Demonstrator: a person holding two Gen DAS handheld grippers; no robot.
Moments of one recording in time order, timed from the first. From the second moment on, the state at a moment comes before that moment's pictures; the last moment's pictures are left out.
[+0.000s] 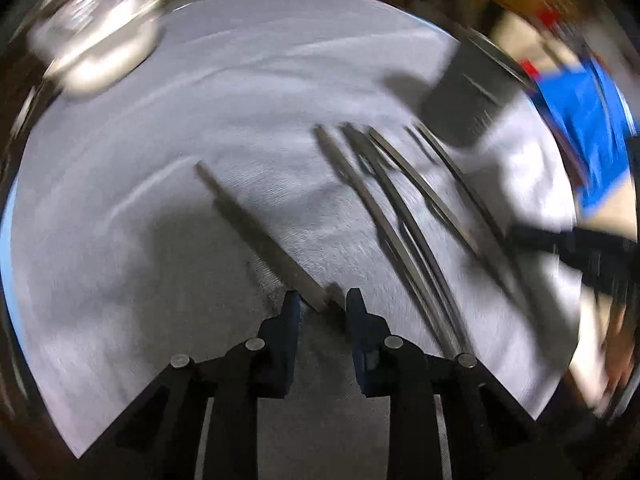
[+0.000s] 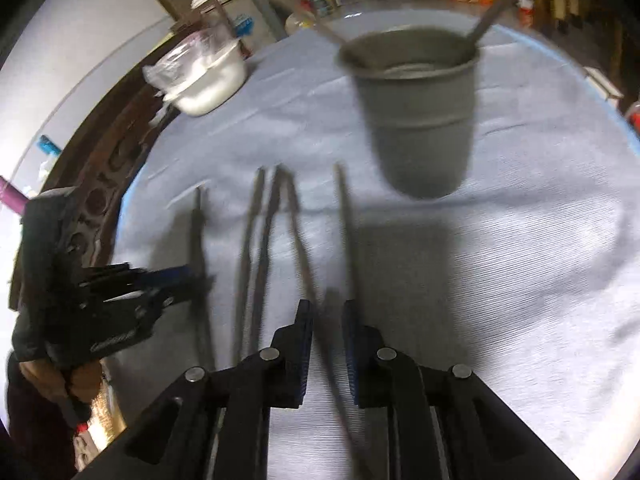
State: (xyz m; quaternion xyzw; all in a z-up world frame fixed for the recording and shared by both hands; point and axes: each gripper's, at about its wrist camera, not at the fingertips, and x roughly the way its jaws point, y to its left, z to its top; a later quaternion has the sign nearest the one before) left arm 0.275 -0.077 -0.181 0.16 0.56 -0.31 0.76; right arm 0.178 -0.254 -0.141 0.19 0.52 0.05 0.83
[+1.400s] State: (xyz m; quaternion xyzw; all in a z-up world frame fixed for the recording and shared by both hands) left arm 0.326 -0.020 -0.198 0.00 0.66 -0.18 0.73; right arm 0.246 -0.240 -0.163 0.08 0.55 0.01 0.83
